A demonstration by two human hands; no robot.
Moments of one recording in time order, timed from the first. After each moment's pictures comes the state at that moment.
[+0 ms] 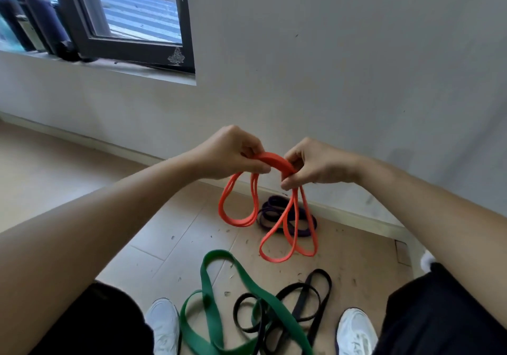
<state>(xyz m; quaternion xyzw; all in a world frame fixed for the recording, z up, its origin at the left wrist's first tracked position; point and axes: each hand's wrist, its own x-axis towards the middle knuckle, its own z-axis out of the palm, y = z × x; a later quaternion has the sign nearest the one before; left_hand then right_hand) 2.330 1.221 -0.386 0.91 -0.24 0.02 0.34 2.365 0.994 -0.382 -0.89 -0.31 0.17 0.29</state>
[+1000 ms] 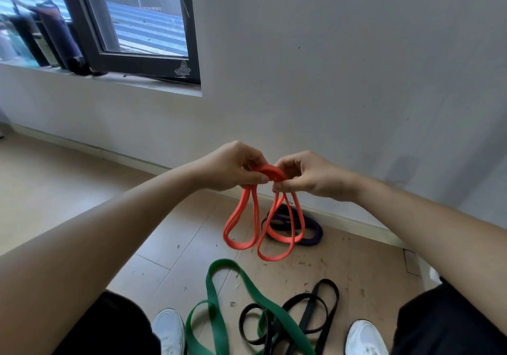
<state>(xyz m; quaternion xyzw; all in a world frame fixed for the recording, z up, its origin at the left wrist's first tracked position) 2.332 1.227 -0.387 0.91 -0.24 -0.02 0.33 2.360 1.003 -0.396 -0.84 -0.30 0.17 0.42</state>
